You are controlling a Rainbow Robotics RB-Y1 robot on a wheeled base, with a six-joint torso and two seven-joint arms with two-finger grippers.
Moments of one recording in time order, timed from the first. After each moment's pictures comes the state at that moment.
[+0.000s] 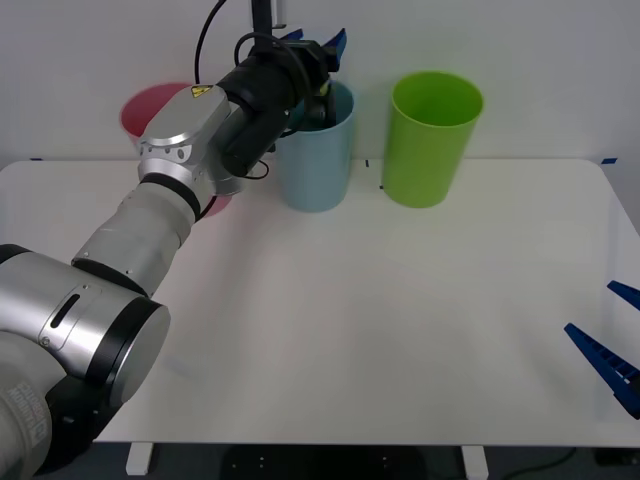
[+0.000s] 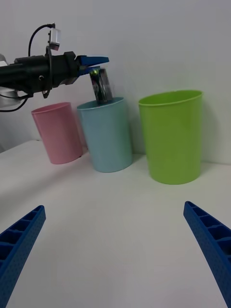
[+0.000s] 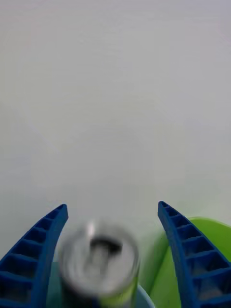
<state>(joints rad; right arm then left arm) 0.35 -0.40 -0.52 -1.66 0.96 -1.22 0.00 -1.08 0.14 -0.10 -0.70 -1.10 -0.18 0.05</state>
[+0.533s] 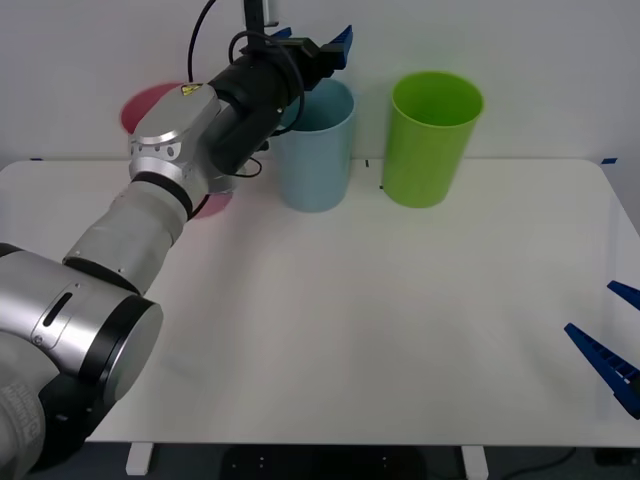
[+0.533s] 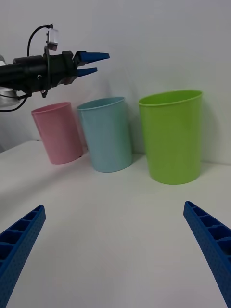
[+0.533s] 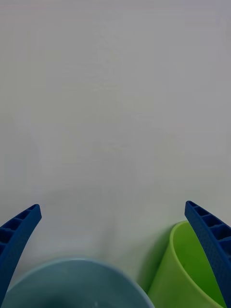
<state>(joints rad) 0.35 -0.40 -0.52 -1.66 0.96 -1.22 0.00 -1.08 0.17 -0.11 -0.70 -1.05 -0.23 0.05</state>
